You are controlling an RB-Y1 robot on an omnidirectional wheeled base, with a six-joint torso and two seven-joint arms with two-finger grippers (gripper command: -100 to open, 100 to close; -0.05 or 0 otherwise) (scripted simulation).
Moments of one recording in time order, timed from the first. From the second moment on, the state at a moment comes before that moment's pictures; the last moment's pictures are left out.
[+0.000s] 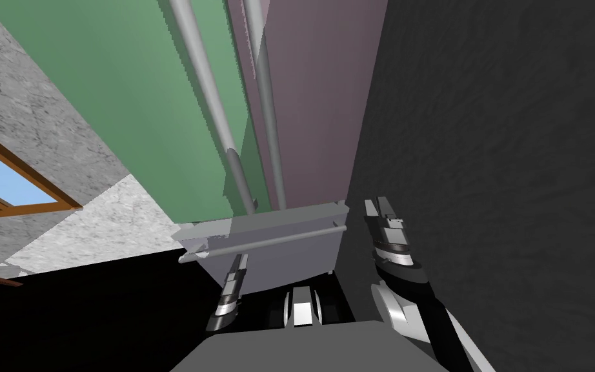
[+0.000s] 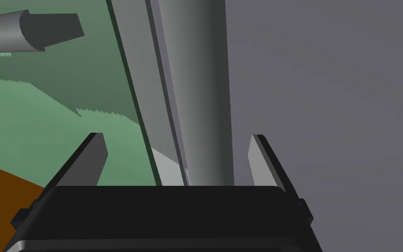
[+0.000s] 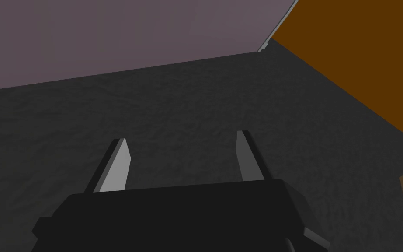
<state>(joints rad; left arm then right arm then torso) 0.34 0.12 0.08 -1.17 -0.06 -1.19 0.04 0.54 -0.02 -0.04 -2.40 0.04 -0.57 0.15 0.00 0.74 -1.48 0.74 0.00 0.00</state>
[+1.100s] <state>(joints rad) 0.32 0.07 0.09 -1.21 -0.05 -1.13 0.06 0.54 -0.02 -0.04 -2.40 0.04 -0.57 0.15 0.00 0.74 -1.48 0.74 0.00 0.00</state>
